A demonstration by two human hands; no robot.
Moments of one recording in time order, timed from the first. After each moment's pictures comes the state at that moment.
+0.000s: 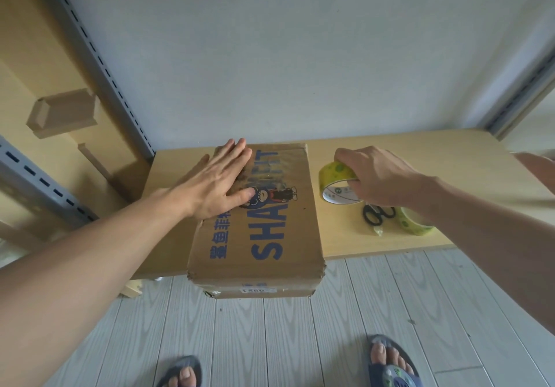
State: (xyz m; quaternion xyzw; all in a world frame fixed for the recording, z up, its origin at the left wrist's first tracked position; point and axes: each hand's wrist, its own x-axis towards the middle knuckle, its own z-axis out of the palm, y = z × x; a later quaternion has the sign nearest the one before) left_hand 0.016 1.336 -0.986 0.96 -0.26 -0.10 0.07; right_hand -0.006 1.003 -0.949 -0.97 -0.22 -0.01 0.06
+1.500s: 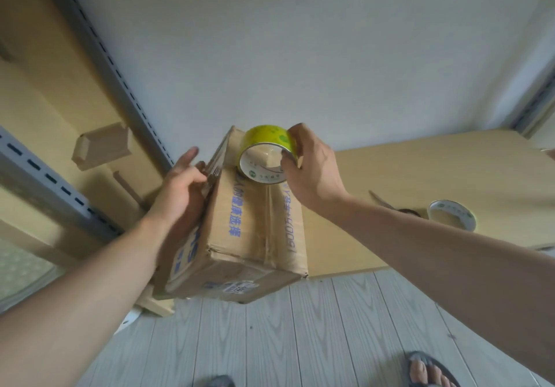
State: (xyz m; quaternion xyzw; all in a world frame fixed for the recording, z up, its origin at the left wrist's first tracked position) left_hand -0.007 1.368 -0.946 0.58 0.08 -0.01 0.81; right_hand 0.001 1.149 -0.942 -0.86 -0.12 -0.21 0.45
